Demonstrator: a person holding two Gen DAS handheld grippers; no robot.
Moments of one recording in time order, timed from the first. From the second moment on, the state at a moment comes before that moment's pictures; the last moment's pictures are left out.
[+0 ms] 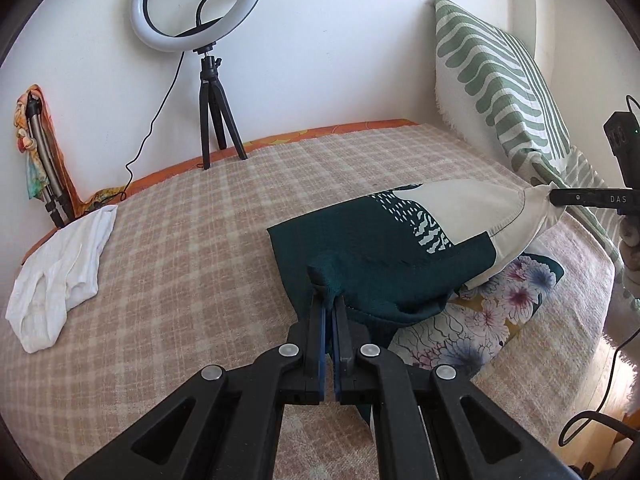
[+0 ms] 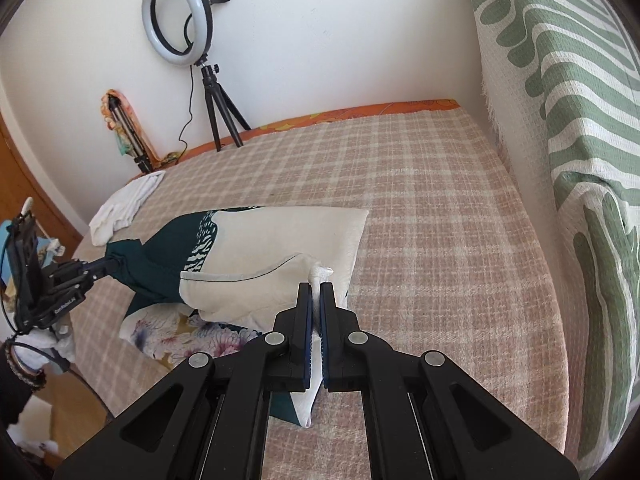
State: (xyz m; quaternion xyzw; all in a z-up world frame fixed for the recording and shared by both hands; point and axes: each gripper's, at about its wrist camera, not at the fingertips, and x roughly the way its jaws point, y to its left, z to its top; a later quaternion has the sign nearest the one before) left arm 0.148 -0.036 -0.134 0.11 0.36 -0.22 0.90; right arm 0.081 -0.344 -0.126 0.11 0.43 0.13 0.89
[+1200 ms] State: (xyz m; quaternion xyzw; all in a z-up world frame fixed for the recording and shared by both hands) left arm 0.121 -0.054 -0.147 0.13 0.41 -0.23 0.88; right arm 0.070 -0.285 -0.161 0.04 0.48 0.13 0.87
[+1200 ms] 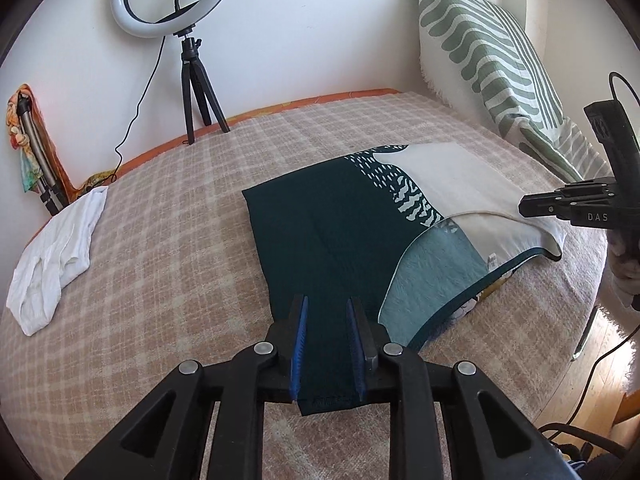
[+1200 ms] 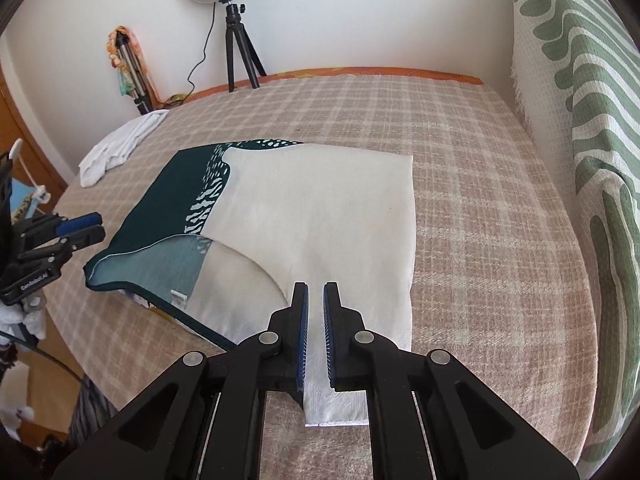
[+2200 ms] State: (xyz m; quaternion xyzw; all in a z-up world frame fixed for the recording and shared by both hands) left arm 0.101 -0.012 -0.152 0.03 0.45 -0.21 0.87; right arm 0.039 -0.280 -0.119 -0.03 0.45 0.02 0.89
